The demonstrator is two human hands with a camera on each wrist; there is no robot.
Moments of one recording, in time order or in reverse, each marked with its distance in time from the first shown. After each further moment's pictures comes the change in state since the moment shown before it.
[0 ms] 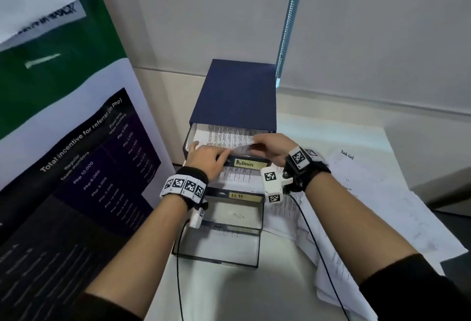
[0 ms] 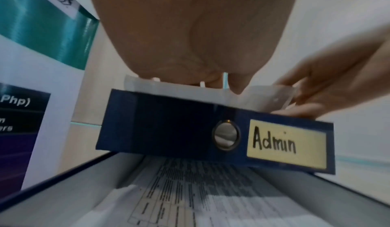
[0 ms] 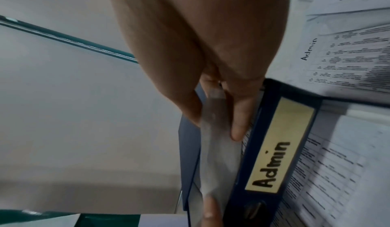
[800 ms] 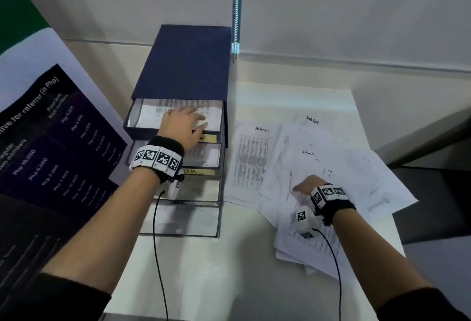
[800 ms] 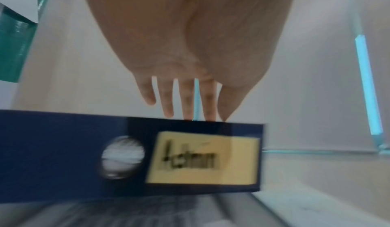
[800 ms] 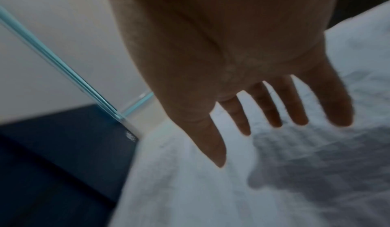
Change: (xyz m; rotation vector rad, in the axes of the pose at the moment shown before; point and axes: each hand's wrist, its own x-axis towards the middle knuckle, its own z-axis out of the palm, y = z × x) left_hand 0.028 0.073 0.017 0.168 -0.009 0.083; right_hand -0.047 0.152 -0.248 -0.935 0.310 0.388
